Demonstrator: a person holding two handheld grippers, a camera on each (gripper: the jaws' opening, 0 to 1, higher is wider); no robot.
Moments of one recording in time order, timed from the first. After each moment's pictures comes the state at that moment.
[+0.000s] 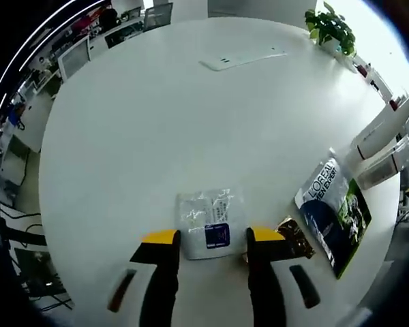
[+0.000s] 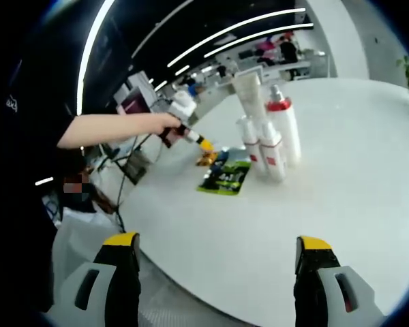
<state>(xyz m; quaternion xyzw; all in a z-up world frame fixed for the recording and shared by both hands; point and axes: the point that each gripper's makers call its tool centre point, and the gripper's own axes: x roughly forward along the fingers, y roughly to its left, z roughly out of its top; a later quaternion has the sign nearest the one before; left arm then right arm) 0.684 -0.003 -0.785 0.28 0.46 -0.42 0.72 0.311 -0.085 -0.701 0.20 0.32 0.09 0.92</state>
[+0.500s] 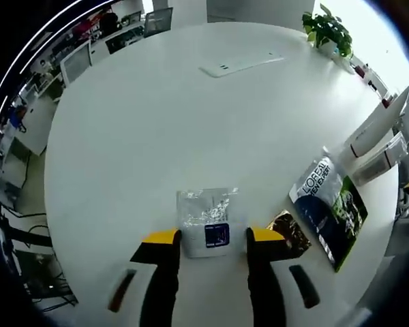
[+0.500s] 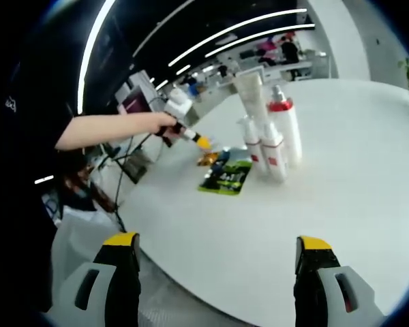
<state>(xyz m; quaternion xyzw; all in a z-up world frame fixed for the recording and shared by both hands) 0.669 0.011 -0.761 0.28 0.45 -0.43 0.73 0.311 -0.082 -0.701 0.20 0.32 0.09 0.92</state>
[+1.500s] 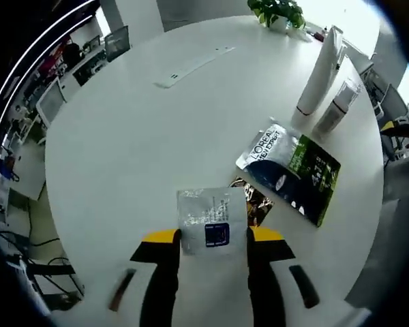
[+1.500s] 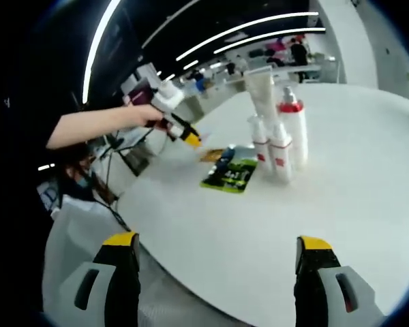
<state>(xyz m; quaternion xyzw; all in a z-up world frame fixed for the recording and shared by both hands) 0.634 0.021 -0.741 0.37 0.39 -0.51 0.67 0.310 -0.076 -0.703 0.17 0.33 0.11 0.92</state>
